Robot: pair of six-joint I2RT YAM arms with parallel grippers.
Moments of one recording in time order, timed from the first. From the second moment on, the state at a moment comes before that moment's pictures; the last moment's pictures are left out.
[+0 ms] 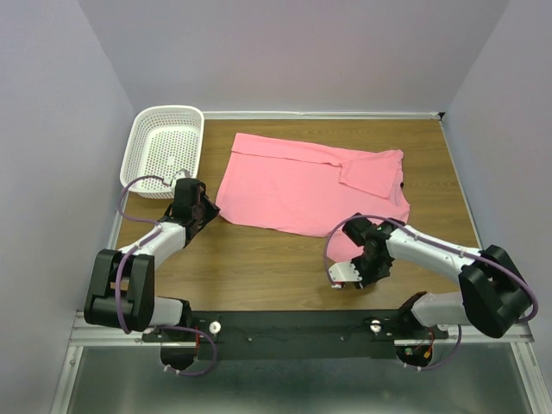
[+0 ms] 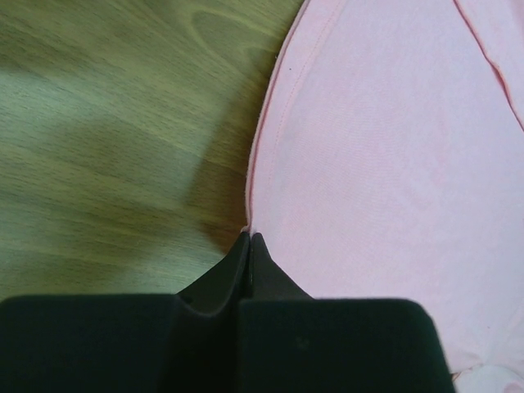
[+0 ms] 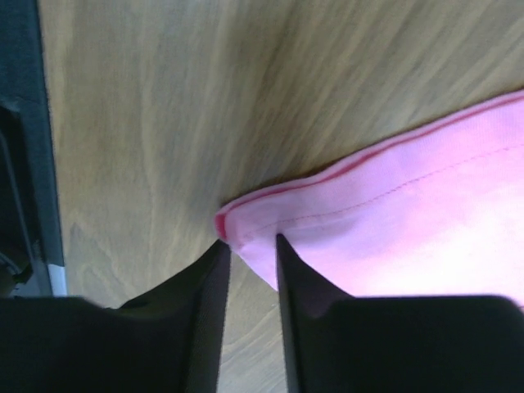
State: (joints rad) left arm -0.15 1.35 0.58 0.08 -0.02 -0.77; right arm 0.63 1.32 0.65 -0.96 -0.10 -1.33
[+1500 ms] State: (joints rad) left arm -0.15 1.41 0.67 0.07 0.00 -0.76; right arm 0.10 1.11 0.94 -0.80 -0.32 -1.06
